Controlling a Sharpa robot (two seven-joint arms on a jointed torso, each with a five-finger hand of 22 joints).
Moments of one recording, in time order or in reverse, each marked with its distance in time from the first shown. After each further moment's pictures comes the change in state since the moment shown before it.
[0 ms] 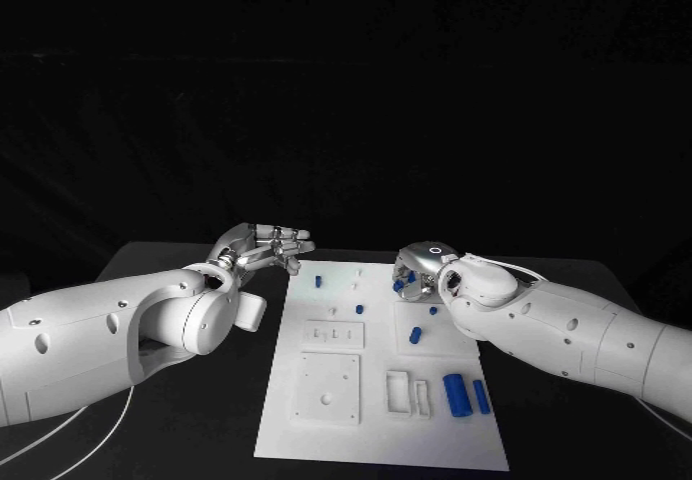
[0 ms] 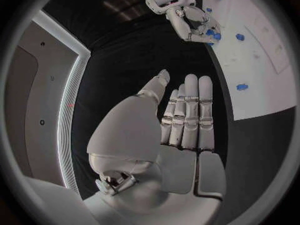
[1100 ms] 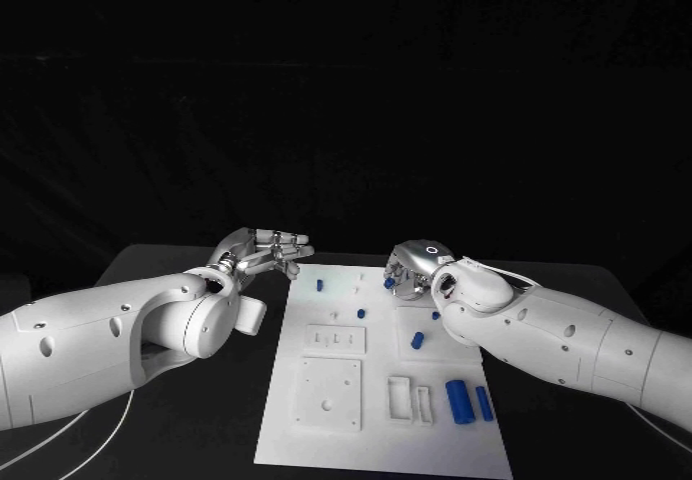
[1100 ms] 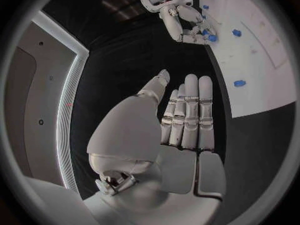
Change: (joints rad) left arm 0.000 0.006 0.000 -0.019 0.001 0.001 -0.003; left_hand 0.000 0.000 0.000 0.000 0.000 -0.004 0.004 0.000 0.000 0.000 0.000 0.000 0.000 0.004 -0.004 0.004 -0.002 -0.008 0.000 0.000 0.008 -0.010; right arm -0.002 0.015 0.018 0.043 0.014 -0.093 -0.057; right_hand 0.010 0.031 0.125 -0.004 -0.124 0.091 -0.013 0.004 0.012 0.104 -0.039 0.001 0.073 -0.004 -0.032 0.027 -0.056 -0.036 0.017 -0.035 -0.021 0.149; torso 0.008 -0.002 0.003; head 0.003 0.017
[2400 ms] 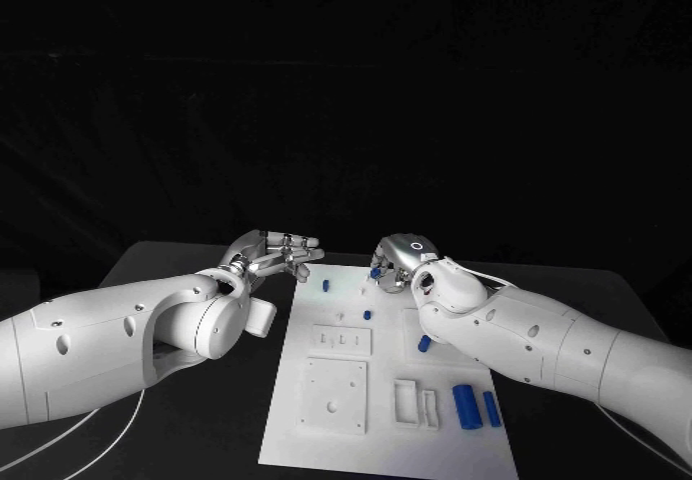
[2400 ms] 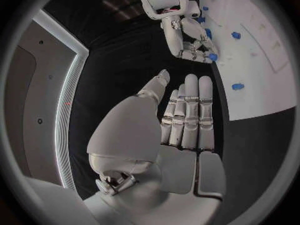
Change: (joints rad) left arm 0.000 0.015 0.000 0.001 0.000 0.001 -0.003; left_hand 0.000 0.000 0.000 0.000 0.000 0.000 0.000 0.000 0.000 0.000 0.000 0.000 0.000 0.000 0.000 0.000 -0.002 0.003 0.000 0.000 0.008 -0.008; right arm 0.001 0.129 0.004 -0.111 -0.034 -0.094 -0.059; right_hand -0.007 -0.008 0.013 0.004 -0.038 0.011 -0.008 -0.003 0.000 0.003 -0.004 0.000 -0.005 -0.003 -0.003 0.015 -0.019 0.006 0.016 -0.005 -0.039 0.077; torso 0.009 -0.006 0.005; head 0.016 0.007
